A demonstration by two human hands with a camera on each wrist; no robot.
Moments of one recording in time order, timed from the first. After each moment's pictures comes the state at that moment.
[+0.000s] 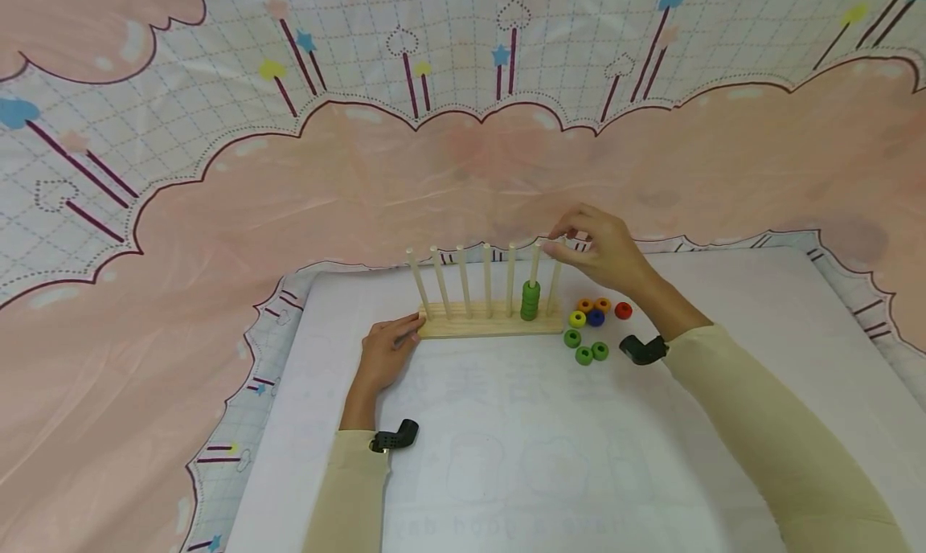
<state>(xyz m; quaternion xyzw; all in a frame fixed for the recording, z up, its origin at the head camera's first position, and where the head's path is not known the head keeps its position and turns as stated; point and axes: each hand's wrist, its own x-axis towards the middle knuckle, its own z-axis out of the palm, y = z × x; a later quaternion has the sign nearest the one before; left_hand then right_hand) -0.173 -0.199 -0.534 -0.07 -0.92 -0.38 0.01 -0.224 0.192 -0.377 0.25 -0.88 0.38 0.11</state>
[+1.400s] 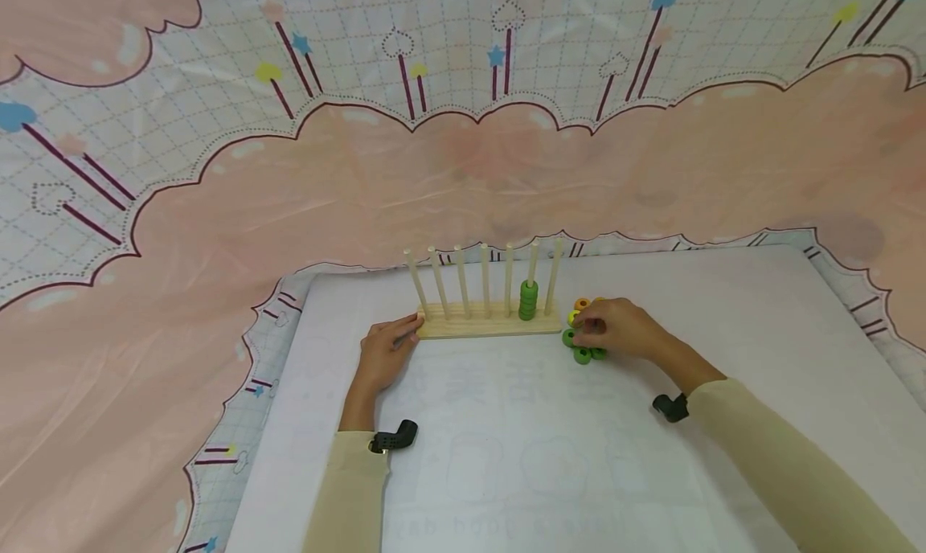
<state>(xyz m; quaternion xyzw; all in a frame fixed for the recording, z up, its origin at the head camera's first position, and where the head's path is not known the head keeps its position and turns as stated) -0.174 -0.199 -0.534 -0.07 -0.92 -0.38 0.00 -0.183 0.239 -0.487 0.23 -0.93 0.26 -0.08</state>
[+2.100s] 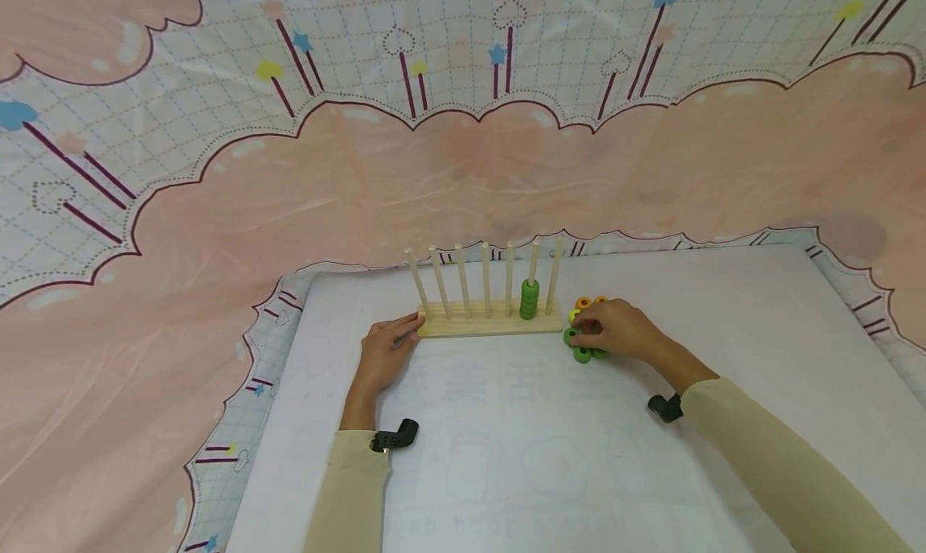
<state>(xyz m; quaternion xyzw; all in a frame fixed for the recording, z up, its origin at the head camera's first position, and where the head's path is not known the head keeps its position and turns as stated) -0.175 -0.200 -0.536 -0.07 -0.92 -0.38 0.01 -0.186 0.233 -0.493 0.23 -0.94 0.23 -0.09</state>
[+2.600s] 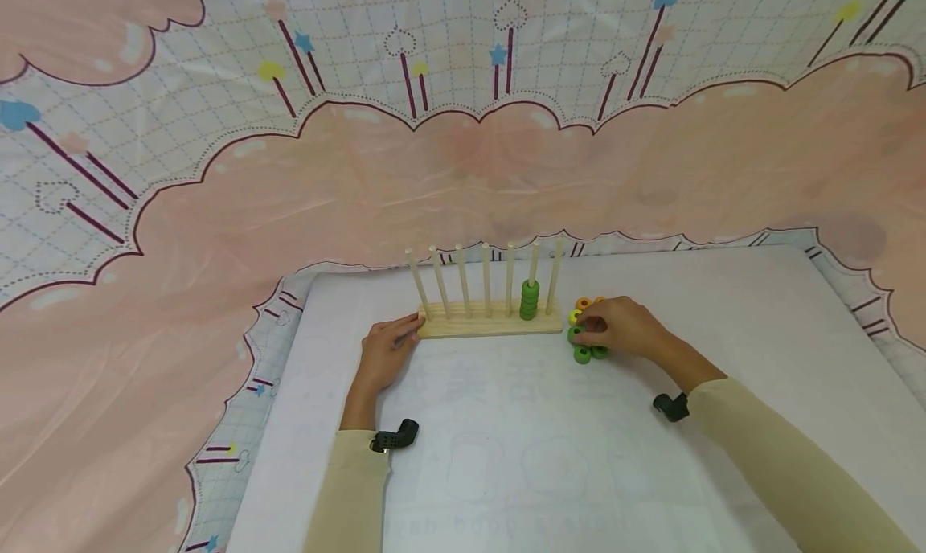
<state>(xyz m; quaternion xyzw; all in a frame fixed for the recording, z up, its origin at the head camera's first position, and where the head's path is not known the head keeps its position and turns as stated) -0.175 -0.200 -0.536 -0.07 -0.92 -0.37 0.01 -0.185 0.237 -0.487 0.21 -0.95 0.23 -0.09</state>
